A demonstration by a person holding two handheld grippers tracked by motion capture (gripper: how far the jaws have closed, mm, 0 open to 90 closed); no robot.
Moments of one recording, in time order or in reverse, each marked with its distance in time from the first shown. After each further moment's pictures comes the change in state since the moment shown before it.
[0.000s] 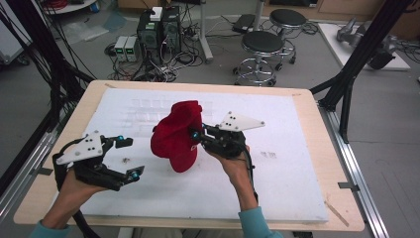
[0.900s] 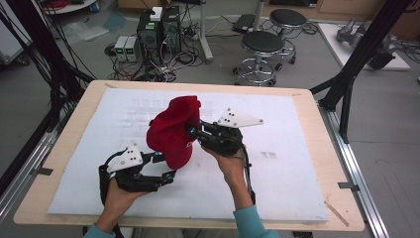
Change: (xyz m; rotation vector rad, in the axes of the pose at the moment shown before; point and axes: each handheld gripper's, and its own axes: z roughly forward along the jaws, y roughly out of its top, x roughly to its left) left arm -0.025 -0.036 0.075 -0.003 -0.013 -0.115; right arm 0.002 0.005 0.007 -0.042 -0.006 0.060
